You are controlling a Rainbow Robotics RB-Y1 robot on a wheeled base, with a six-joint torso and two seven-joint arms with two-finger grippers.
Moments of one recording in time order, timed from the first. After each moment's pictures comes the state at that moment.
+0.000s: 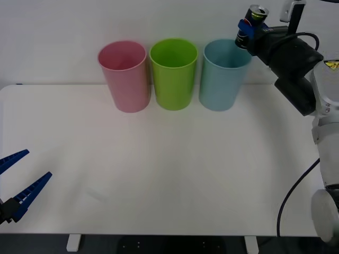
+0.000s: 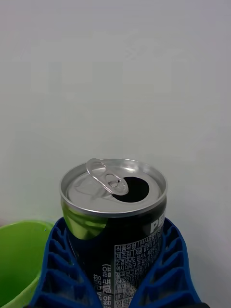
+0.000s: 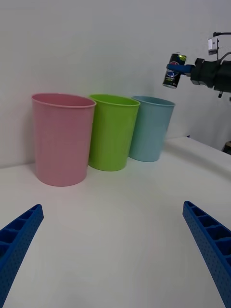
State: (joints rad) right arm -0.78 -0.29 -0.27 -1.09 1.67 -0.49 -0.42; left arm 0.35 0.40 0.52 -1.66 -0.96 -1.22 0.00
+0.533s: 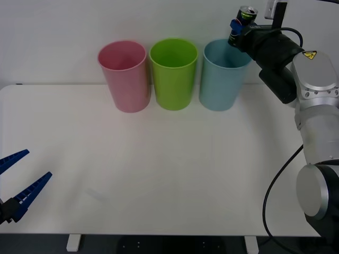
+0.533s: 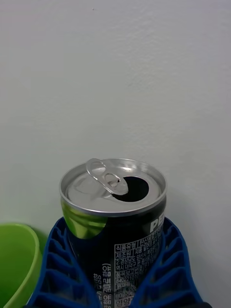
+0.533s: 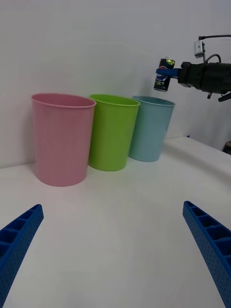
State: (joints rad) right arm -0.90 -0.26 -0.29 -0.91 1.70 -0.41 -0.35; left arm 0.35 0.40 0.52 -1.66 -0.96 -1.22 0.00
